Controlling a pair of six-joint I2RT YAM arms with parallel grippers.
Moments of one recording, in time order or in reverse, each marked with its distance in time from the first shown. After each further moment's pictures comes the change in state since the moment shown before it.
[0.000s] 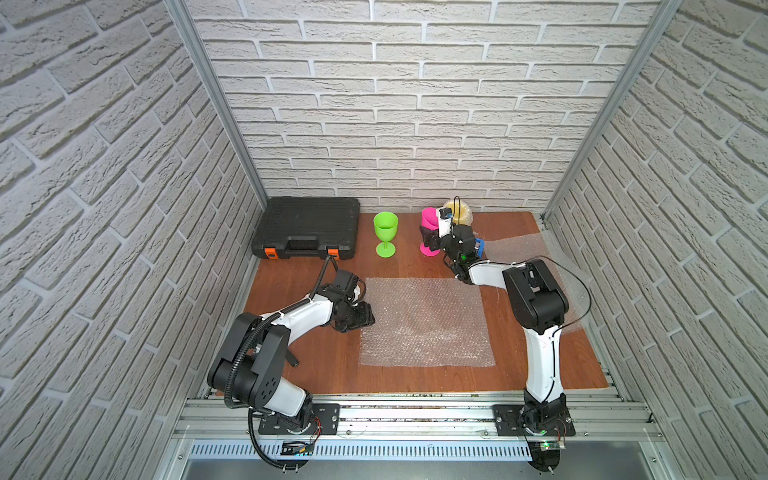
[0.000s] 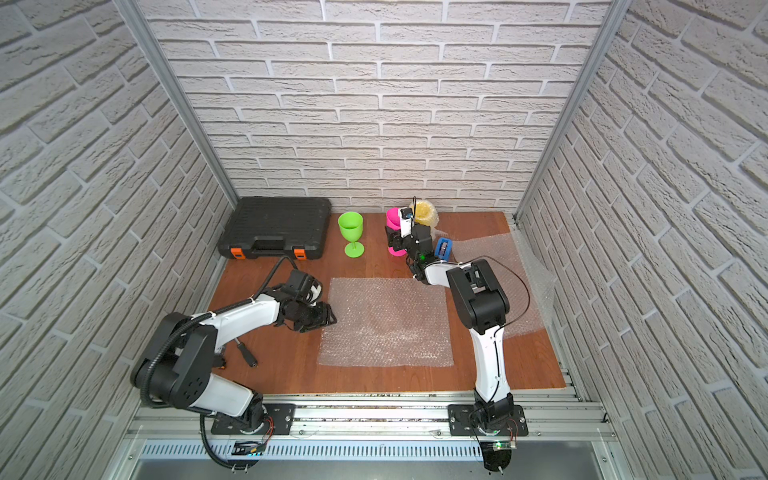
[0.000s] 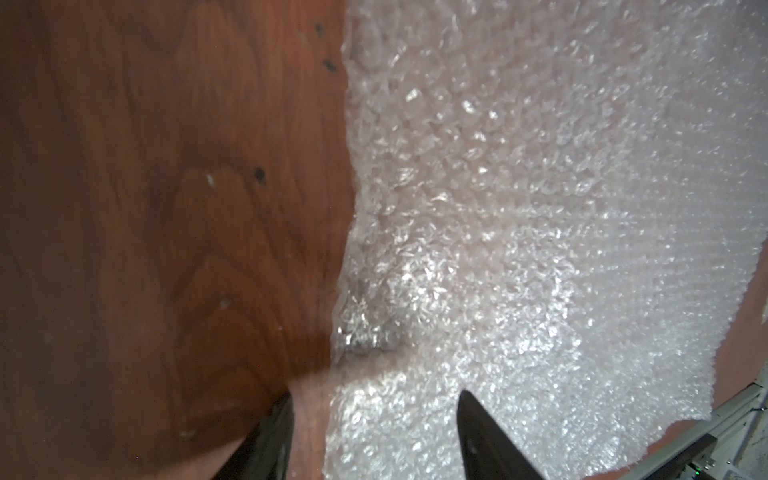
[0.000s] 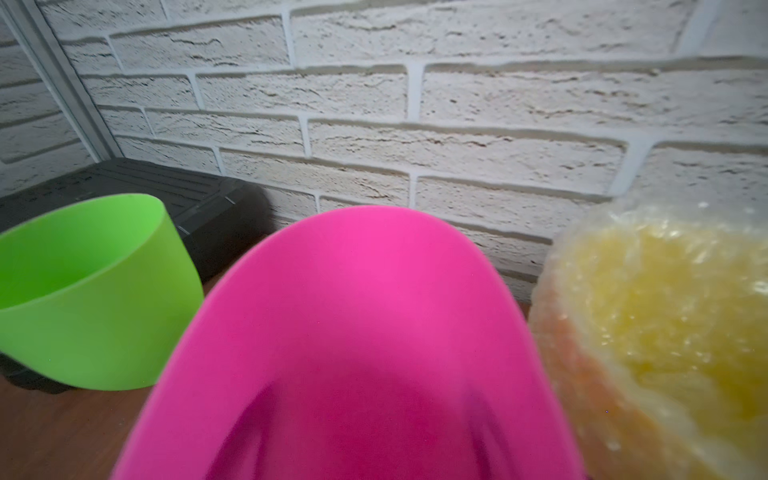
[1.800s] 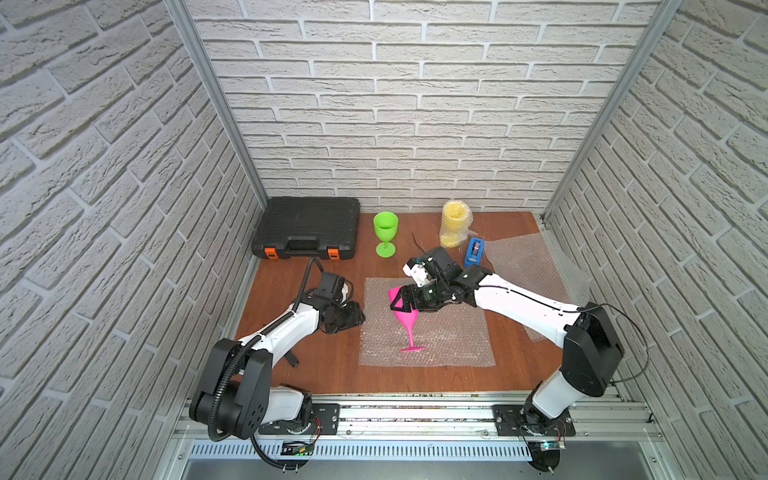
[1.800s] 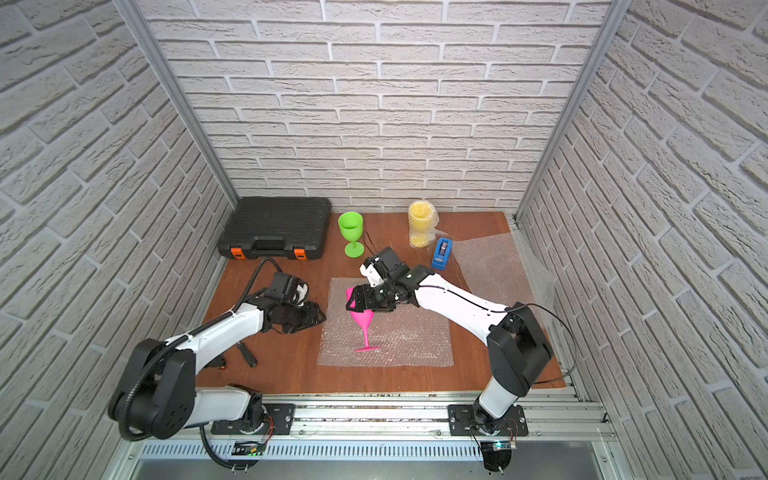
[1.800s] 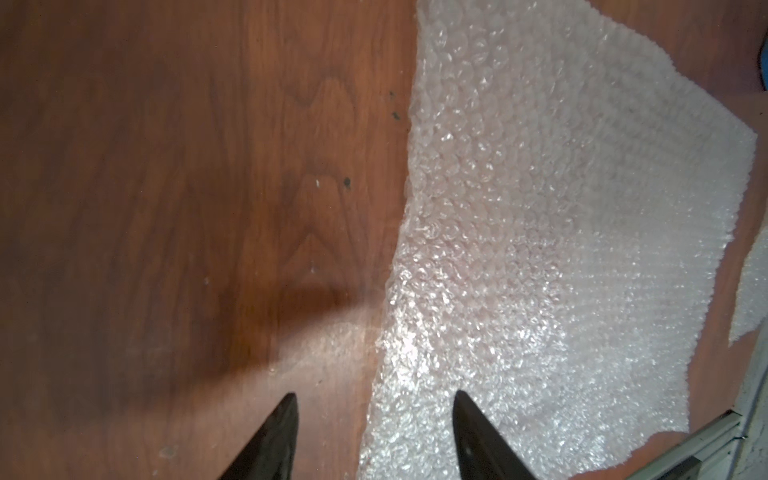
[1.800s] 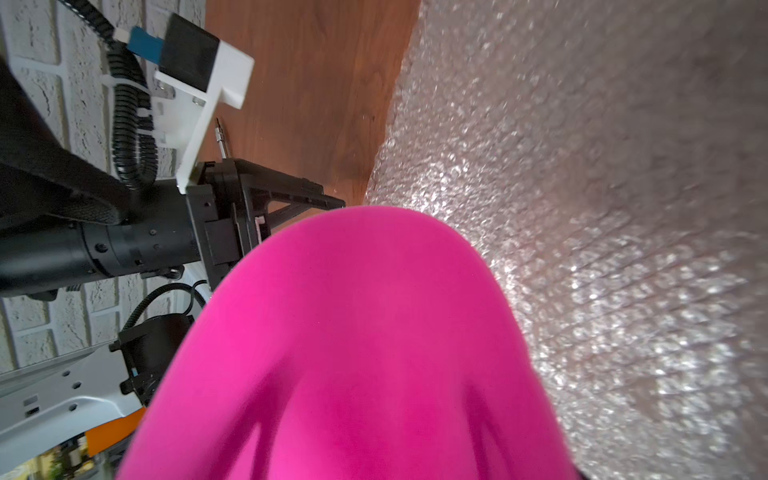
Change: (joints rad) left arm 0.072 -0.159 -0.077 -0.008 -0.005 -0.011; right arm 0.386 -0.447 -0.022 -1.278 -0.362 0.591
